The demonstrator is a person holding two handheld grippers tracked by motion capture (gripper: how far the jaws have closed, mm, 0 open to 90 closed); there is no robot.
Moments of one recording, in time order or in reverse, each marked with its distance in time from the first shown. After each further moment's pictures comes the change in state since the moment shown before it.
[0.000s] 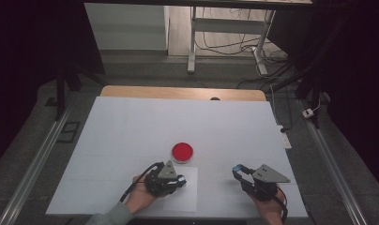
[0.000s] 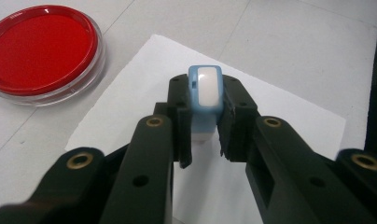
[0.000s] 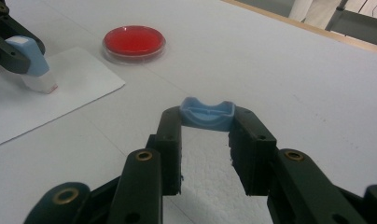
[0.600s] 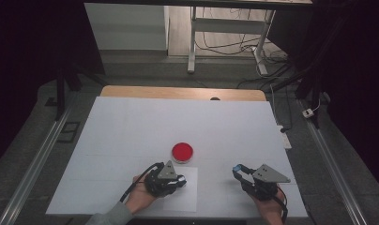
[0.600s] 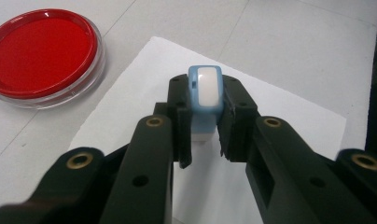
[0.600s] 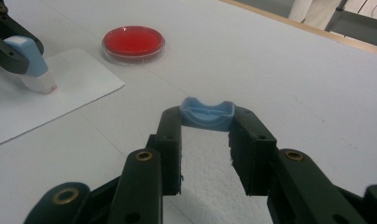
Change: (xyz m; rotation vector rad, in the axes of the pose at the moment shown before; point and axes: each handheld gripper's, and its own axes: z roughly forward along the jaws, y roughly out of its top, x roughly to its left) left arm 0.000 0.000 -0.001 -0.002 0.003 0.022; right arm -0.001 0.000 0.000 -0.002 0.000 -0.003
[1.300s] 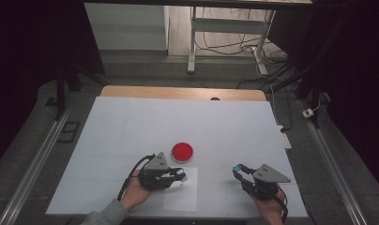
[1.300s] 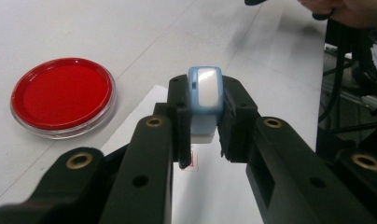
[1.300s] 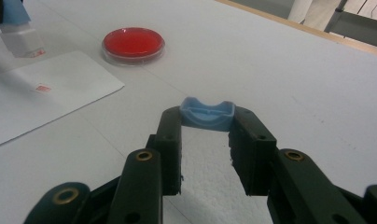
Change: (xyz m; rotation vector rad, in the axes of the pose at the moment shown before) left arm 0.013 0.007 -0.029 -0.179 -0.078 -0.104; right arm -0.001 0.000 -0.001 -0.005 0.000 0.002
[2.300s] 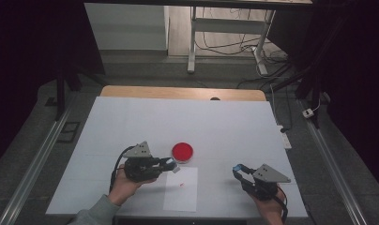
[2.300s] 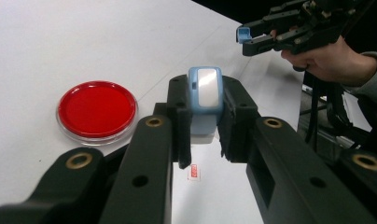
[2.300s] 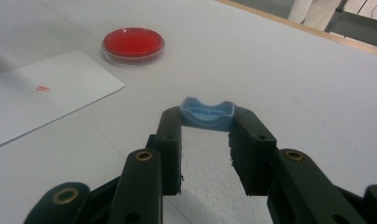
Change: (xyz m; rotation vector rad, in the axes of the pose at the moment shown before) left arm 0.020 0.005 -0.041 -0.124 -0.030 -0.109; right arm 0.000 0.000 0.000 -0.001 0.000 0.001
